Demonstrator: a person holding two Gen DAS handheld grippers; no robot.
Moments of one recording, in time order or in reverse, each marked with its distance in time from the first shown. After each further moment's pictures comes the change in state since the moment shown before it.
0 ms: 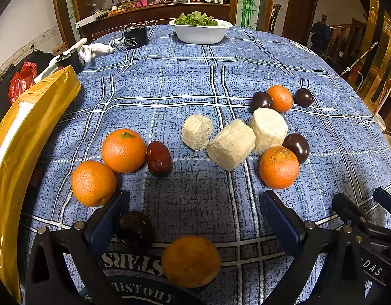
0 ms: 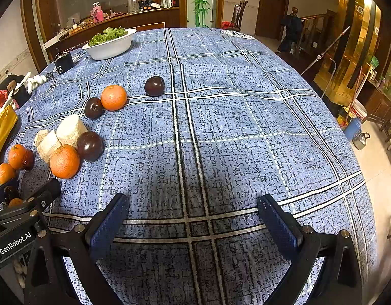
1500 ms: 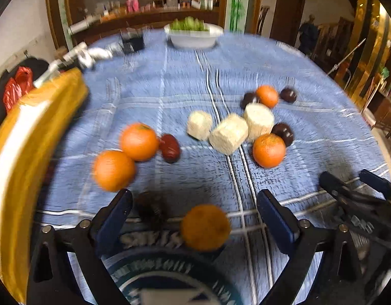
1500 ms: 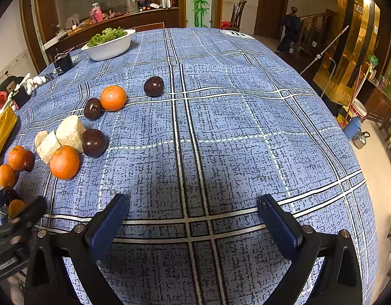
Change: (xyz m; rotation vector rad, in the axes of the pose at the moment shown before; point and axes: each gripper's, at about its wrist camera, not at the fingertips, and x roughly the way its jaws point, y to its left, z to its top) left arm -0.039 0.020 -0.017 0.044 -0.062 -0.064; right arm -0.001 0.000 -0.001 0.005 0.000 -0.001
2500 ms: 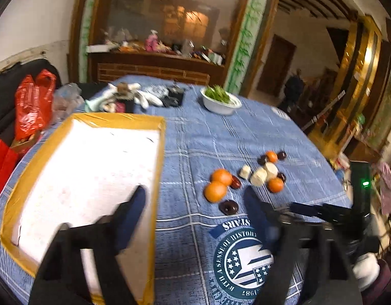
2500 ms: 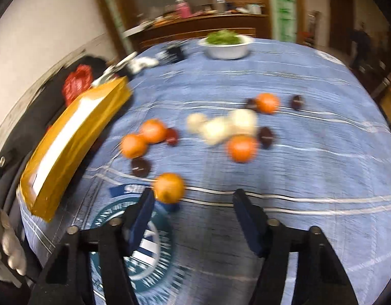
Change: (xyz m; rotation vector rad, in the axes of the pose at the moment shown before) left arm -0.110 0.141 -0.011 -0.092 -0.201 -0.158; right arm -0.062 0.119 -0.024 -0.223 -0.008 0.408
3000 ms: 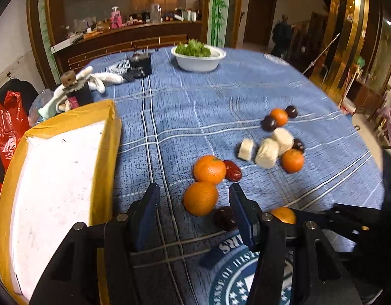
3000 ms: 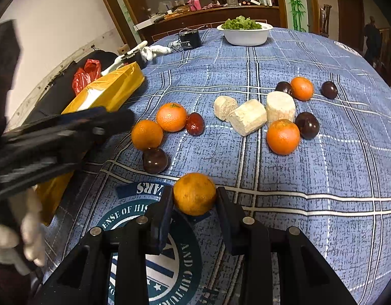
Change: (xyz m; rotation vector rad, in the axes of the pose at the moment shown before) left arm 0.110 -0.043 0.013 0.201 0.220 0.040; right arm 0.030 0.008 -0.009 0.035 0.018 0.083
